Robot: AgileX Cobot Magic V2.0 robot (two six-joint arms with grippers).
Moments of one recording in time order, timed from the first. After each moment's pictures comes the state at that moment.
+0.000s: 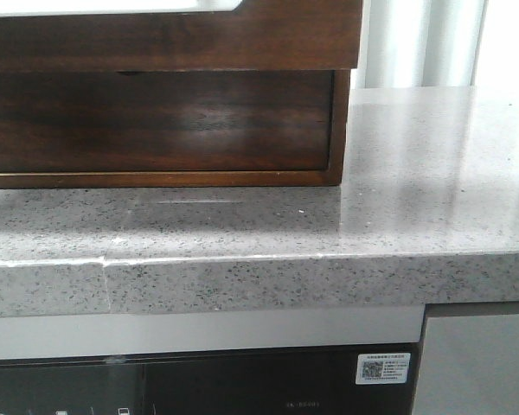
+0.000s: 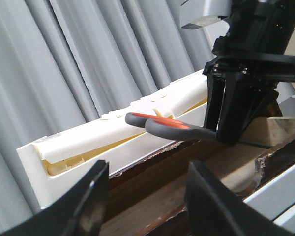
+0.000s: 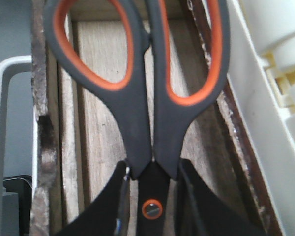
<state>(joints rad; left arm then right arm) -0.33 0.39 -0.33 0.56 -0.31 -0.18 0.57 1.74 -1.90 0.44 1.06 -0.88</state>
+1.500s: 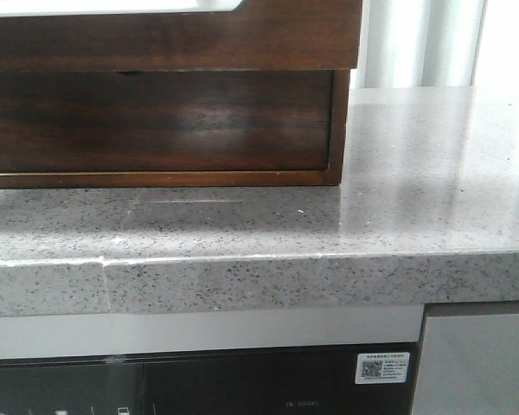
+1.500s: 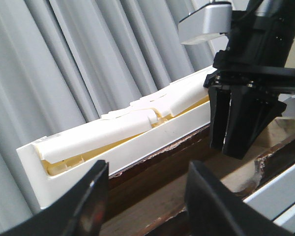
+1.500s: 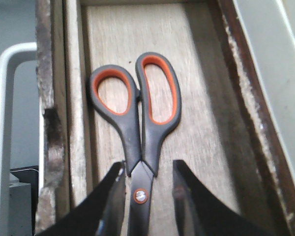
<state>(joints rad) -0.33 0.39 -0.33 0.56 -0.31 -0.18 0.57 1.77 -1.92 0.45 1.10 -0.87</state>
